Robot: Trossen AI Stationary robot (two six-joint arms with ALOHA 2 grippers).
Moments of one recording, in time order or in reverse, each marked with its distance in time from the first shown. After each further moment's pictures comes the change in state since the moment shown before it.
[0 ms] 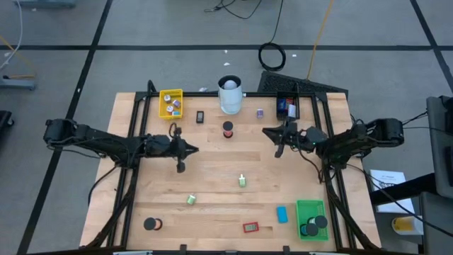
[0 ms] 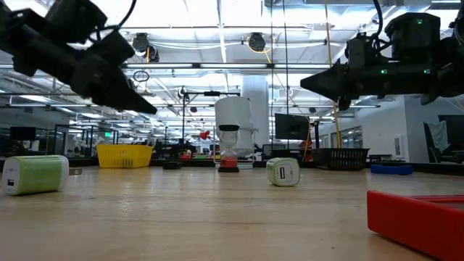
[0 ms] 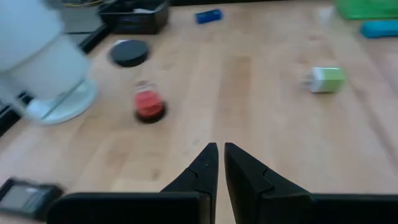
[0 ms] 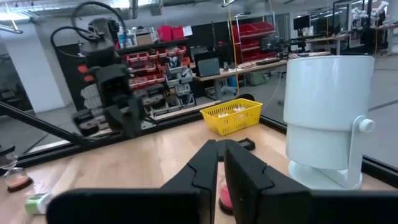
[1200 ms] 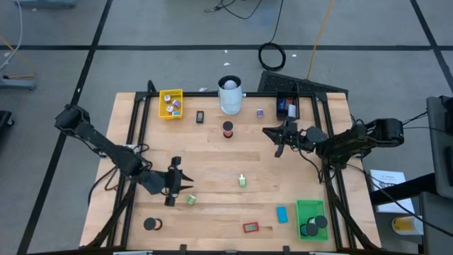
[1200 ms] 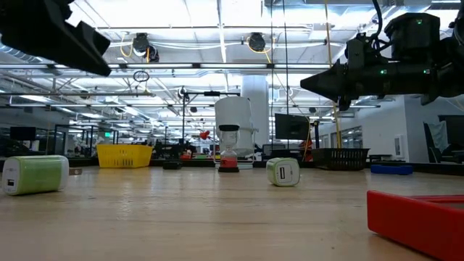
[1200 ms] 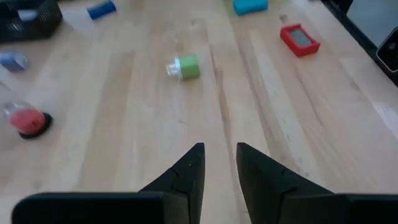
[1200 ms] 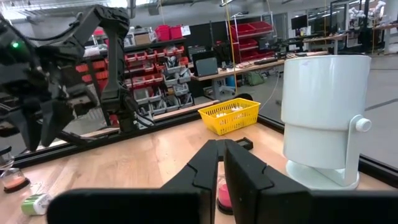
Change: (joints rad) left arm -0.596 0.100 0.290 -0.427 -0.289 -0.256; right arm -0.003 0.000 0.001 -0.002 0.005 0.000
